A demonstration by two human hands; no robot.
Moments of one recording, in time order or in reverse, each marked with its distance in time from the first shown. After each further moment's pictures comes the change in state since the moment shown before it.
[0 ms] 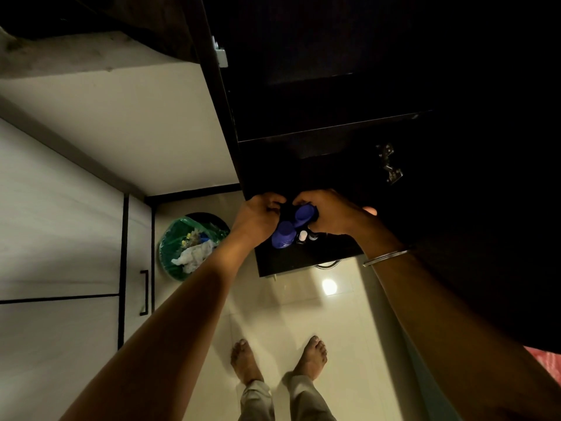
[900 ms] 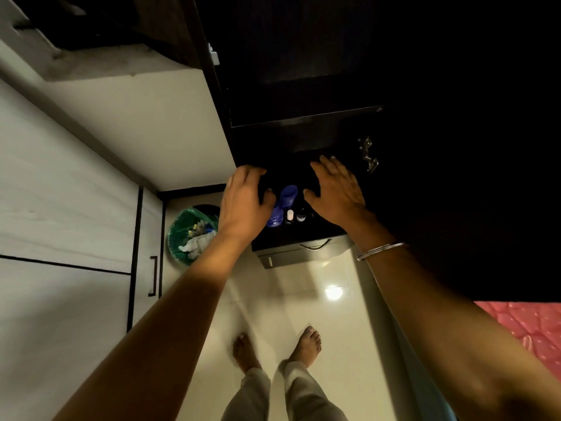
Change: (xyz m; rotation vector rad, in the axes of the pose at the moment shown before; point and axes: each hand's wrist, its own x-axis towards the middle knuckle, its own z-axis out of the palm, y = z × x) left_hand -0.104 0.049 -0.010 0.319 0.396 0.298; right_hand -0.074 -0.024 -0.022 -0.378 0.312 0.175
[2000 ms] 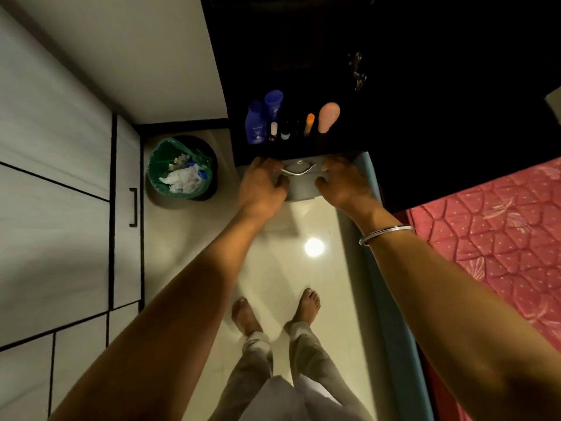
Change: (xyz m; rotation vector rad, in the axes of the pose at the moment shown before) left_hand -0.151 0.031 0.068 -0.165 -0.137 -0.209; right_hand -0.161 0.032 0.059 0.009 -0.076 0.132
